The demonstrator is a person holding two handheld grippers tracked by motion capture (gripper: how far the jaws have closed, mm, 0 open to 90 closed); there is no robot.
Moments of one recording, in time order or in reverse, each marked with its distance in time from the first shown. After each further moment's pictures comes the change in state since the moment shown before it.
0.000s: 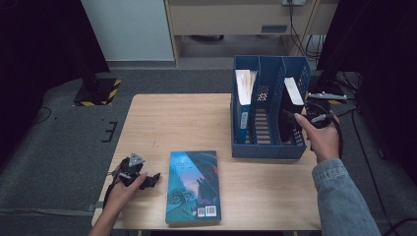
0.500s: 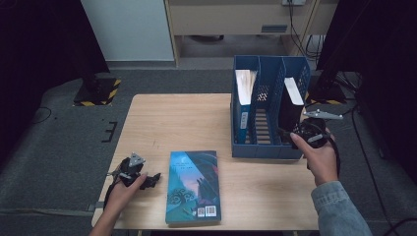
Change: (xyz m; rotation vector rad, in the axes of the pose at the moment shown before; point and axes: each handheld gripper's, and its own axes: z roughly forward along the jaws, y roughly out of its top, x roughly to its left) left arm -0.001 0.000 0.000 0.000 0.005 -0.006; right arm 0.024 -0.044 -0.018 0.011 0.063 -0.030
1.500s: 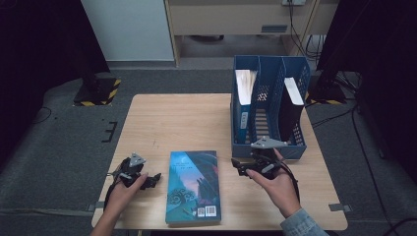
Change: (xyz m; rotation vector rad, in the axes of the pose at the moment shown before) left arm -0.001 0.000 0.000 -0.001 -0.005 0.004; right arm 0.128 -0.057 0.025 0.057 0.251 -0.188
